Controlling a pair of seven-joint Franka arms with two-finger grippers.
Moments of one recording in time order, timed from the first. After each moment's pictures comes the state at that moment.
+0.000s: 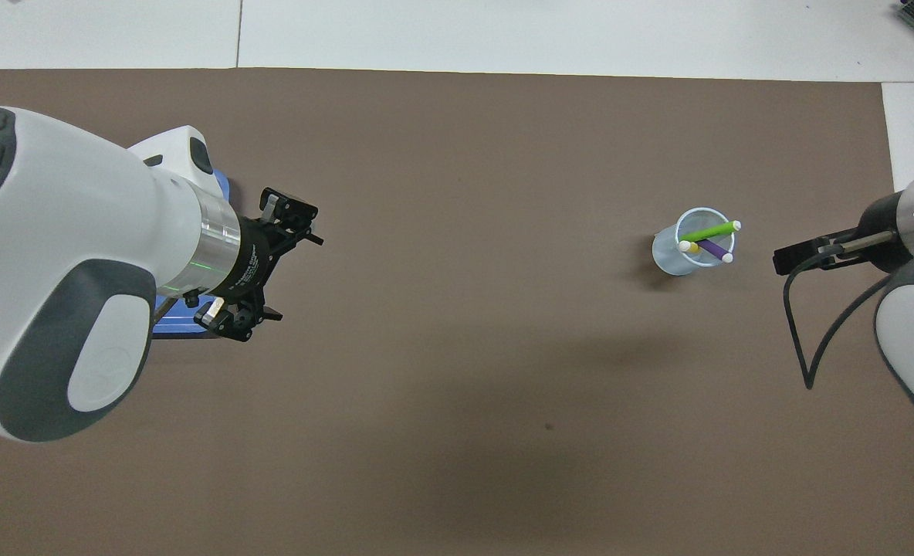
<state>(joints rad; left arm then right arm) -0.29 -0.01 -0.11 -1.76 -0.21 1.84 -1.39 -0.15 -0.03 0.15 -1.79 -0.02 1.78 -0.19</state>
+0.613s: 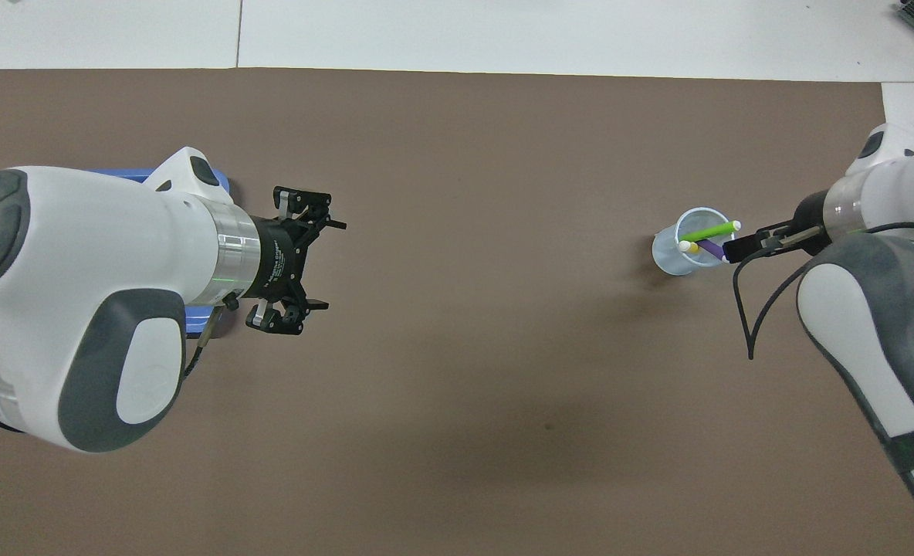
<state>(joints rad) -0.30 -0.05 -0.11 -1.92 -0.35 2.10 -1.52 -0.15 0.09 0.15 -1.90 0.03 2.04 -0.28</state>
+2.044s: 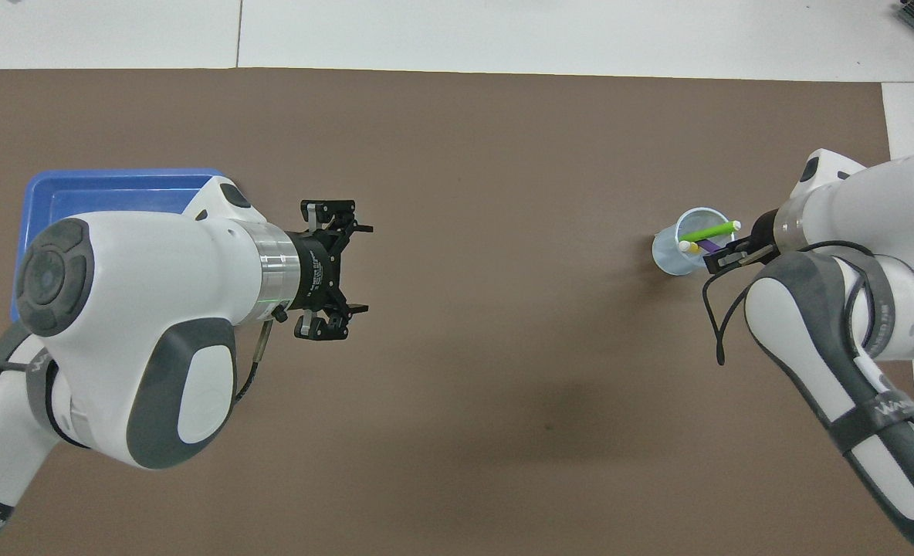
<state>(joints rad) -0.37 -0.05 -0.11 -2.00 -0.40 2.26 -1.66 -0.13 0.13 0.15 -2.00 0.02 2.17 -0.36</state>
